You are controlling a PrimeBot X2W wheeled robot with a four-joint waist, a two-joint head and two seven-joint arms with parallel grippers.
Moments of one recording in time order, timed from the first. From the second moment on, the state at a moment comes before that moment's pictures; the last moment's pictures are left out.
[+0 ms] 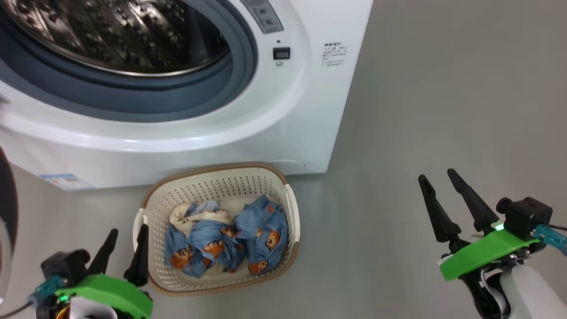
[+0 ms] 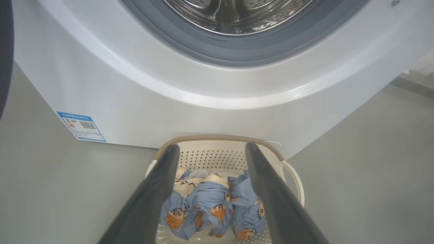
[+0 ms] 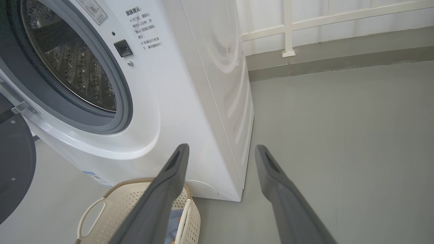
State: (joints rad) left arm -0.22 0.24 -0.25 0.46 -0.63 -0.13 -0.26; right arm -0.25 -0.29 0.20 0.27 0.53 0.13 -0.25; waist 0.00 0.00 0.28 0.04
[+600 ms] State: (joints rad) left arm -0.54 0.29 -0.62 0.76 -0.87 -0.13 -0.26; right arm -0.38 -0.27 0.19 0.24 0.48 0.13 -0.25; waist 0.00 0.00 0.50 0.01
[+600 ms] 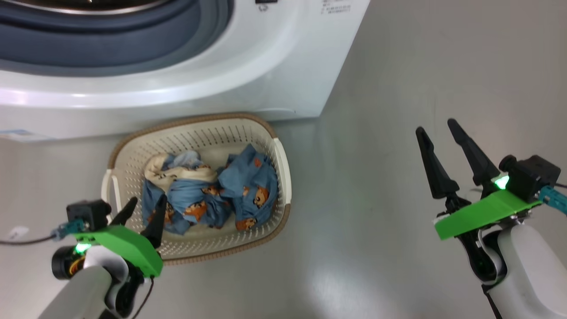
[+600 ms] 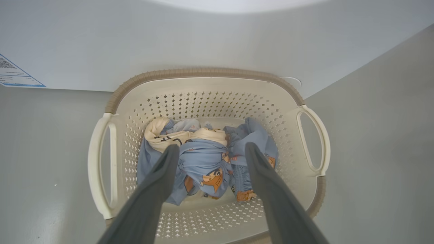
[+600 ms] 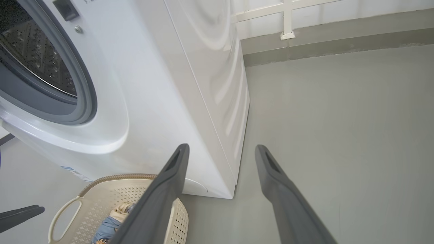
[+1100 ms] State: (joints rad) left arm -0.75 0.34 -0.90 0.91 -1.08 -0.13 -0.23; right arm -0.47 -0.24 0.21 0.22 0.47 0.13 -0.25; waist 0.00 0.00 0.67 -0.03
